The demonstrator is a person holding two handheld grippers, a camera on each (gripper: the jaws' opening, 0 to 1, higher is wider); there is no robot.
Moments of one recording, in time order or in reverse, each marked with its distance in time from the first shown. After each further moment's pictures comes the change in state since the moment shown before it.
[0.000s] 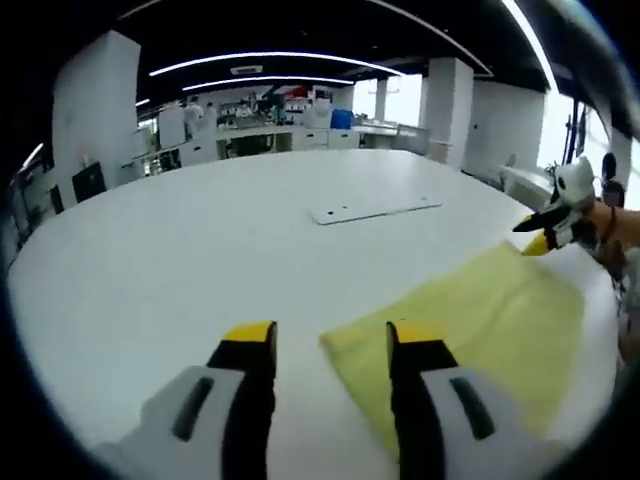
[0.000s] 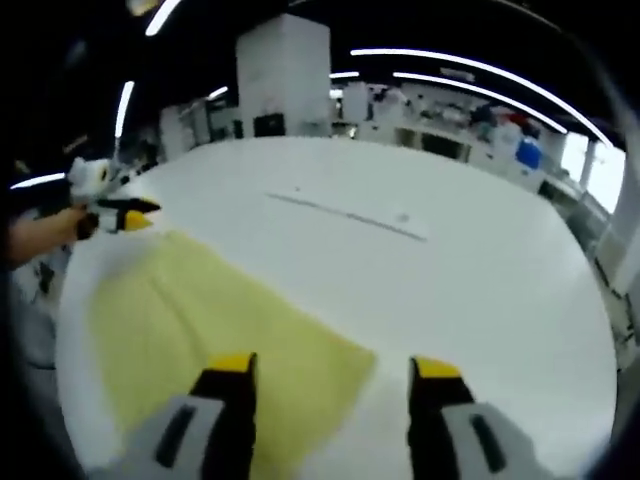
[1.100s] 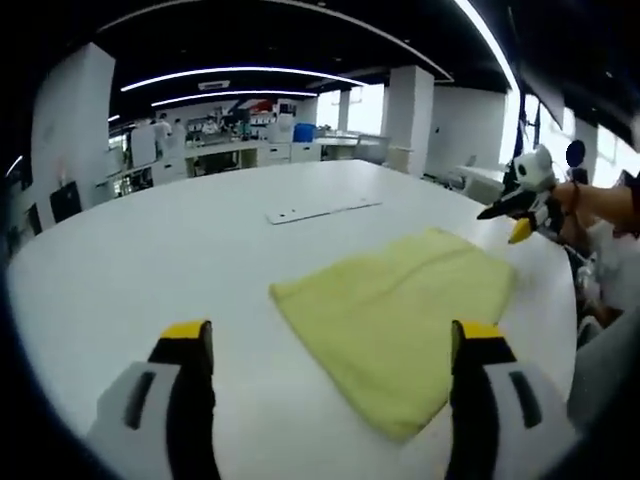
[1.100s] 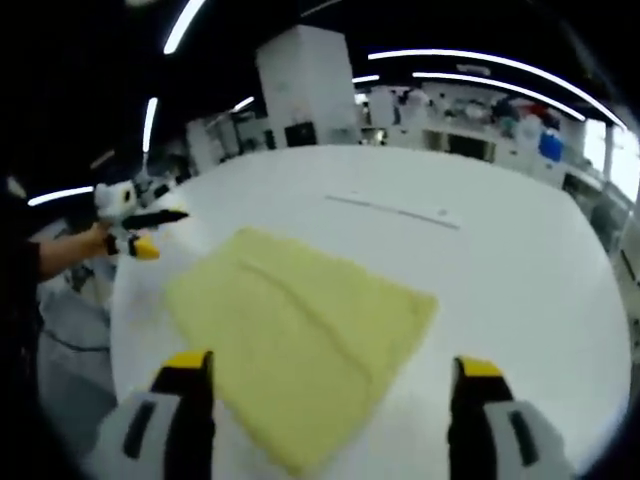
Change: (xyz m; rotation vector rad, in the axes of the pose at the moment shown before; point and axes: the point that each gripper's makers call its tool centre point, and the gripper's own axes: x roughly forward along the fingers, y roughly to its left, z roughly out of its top) left arm -0.098 -0.057 -0.030 0.091 -0.028 -0.142; right arm -0.073 0.065 -0.030 0.019 -0.019 0.154
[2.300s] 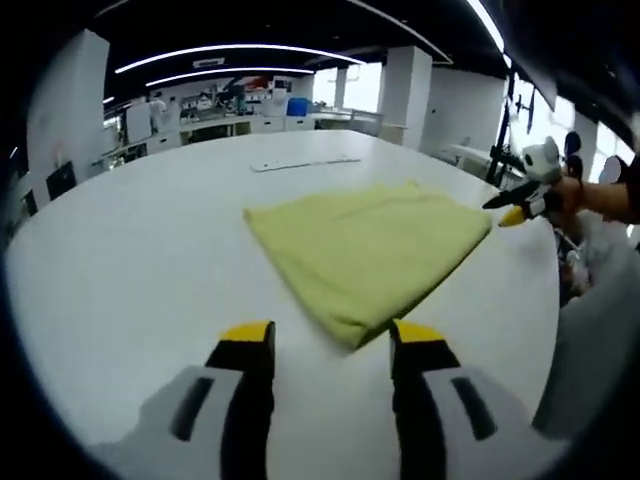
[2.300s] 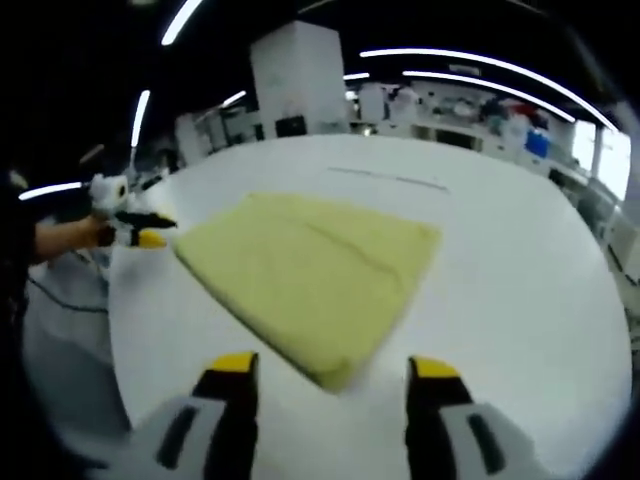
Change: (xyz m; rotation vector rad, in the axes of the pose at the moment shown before) left arm -0.034 -0.042 -0.072 -0.055 0.101 -0.027; right arm -0.027 0.031 -0.083 0.019 0.006 -0.073
